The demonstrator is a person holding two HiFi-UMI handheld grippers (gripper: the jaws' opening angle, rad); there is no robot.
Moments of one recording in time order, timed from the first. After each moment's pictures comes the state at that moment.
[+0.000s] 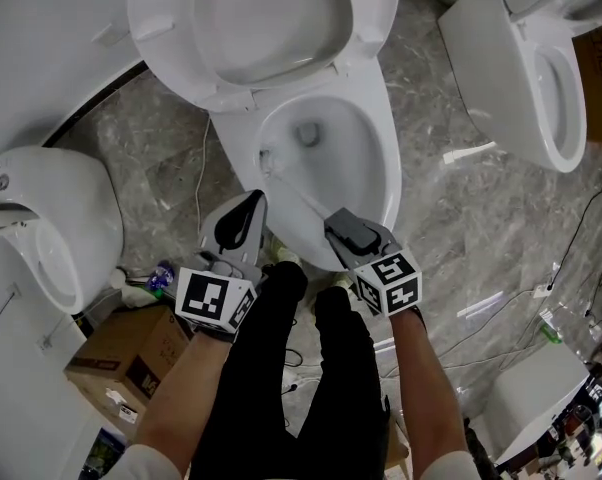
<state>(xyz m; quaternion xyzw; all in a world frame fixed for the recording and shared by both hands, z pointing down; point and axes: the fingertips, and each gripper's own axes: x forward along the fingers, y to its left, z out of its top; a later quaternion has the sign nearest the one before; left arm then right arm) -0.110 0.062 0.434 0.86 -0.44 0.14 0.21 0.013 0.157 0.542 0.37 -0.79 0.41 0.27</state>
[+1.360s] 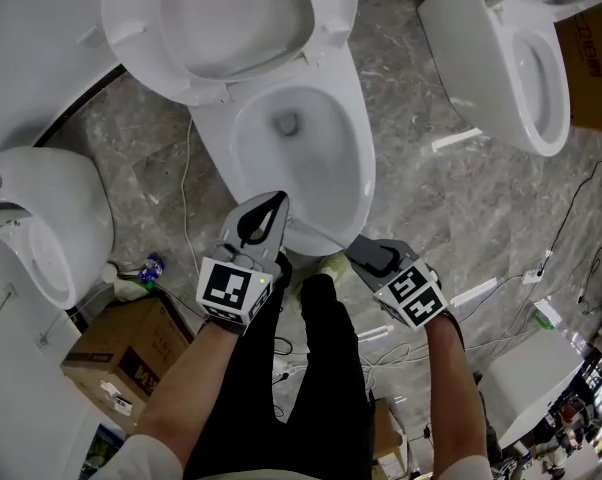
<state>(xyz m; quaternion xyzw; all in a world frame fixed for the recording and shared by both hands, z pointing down) -0.028 0.096 0.436 0.88 -0.38 0.15 0.23 0.095 0.245 0.503 0.22 -0.79 0.39 0.43</state>
